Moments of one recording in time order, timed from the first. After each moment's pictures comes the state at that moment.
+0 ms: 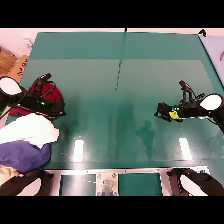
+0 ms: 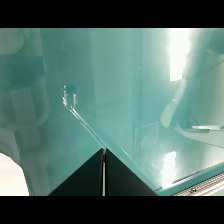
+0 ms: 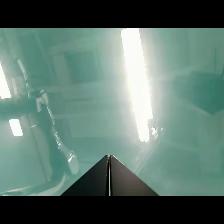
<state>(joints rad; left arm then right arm) -0.02 -1.07 0.93 1.11 -1.30 -1.45 -0.02 -0.95 0.73 -1.11 1.09 1.72</state>
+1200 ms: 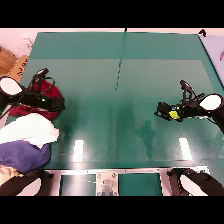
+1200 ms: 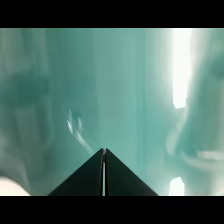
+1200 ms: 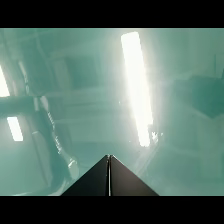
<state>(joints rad) -0.02 -1.07 0.93 1.15 -1.14 -1.45 -0.02 -0.96 0.73 -1.11 1.06 1.72</state>
